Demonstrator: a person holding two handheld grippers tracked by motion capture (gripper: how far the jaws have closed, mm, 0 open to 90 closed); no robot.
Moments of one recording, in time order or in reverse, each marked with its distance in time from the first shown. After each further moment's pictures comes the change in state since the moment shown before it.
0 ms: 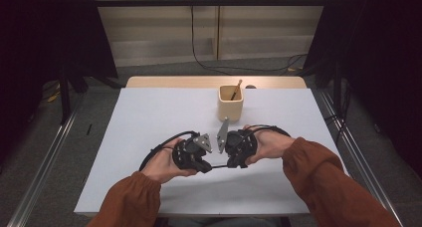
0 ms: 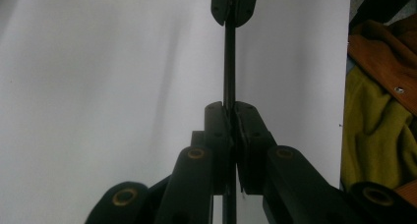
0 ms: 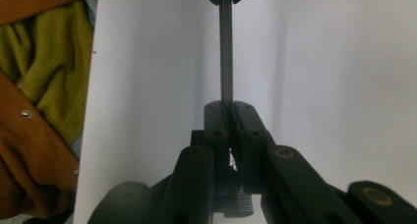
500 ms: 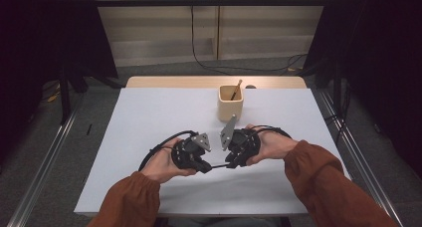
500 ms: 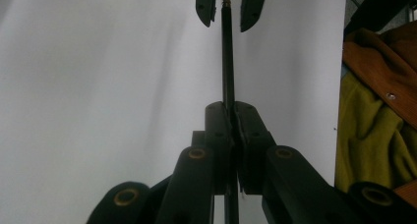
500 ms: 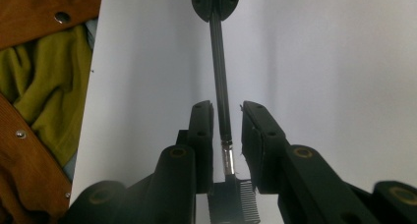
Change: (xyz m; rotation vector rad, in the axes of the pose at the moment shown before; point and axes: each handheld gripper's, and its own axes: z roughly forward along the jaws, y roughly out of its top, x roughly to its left) left arm 0.002 -0.004 -0.001 -0.030 -0.009 -0.038; right arm -0.001 -0.011 -0.001 -0.136 -0.020 0.008
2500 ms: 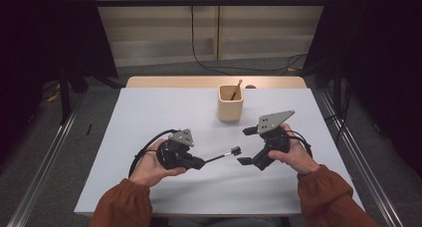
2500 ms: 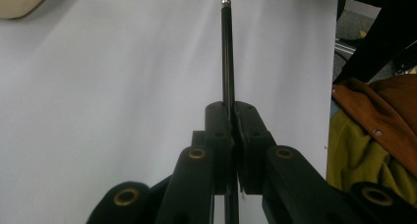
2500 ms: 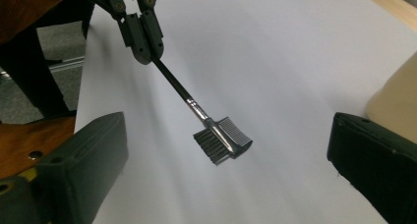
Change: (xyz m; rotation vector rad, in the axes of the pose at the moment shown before) left arm 0.003 -0.029 -0.023 -0.184 0.018 -0.088; right arm 0.020 -0.069 -0.031 -0.558 -0.246 0.295
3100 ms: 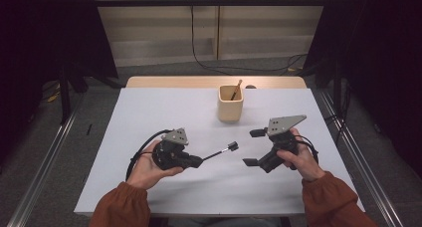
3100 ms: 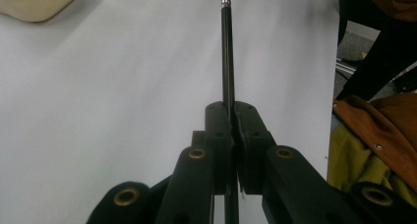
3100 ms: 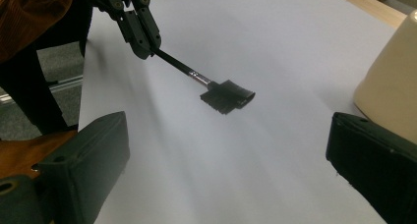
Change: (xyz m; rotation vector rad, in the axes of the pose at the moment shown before) left arm 0.001 -0.008 -0.007 -0.075 0.024 -0.040; right arm 0.004 -0.016 -0.015 -0.060 -0.028 0.063
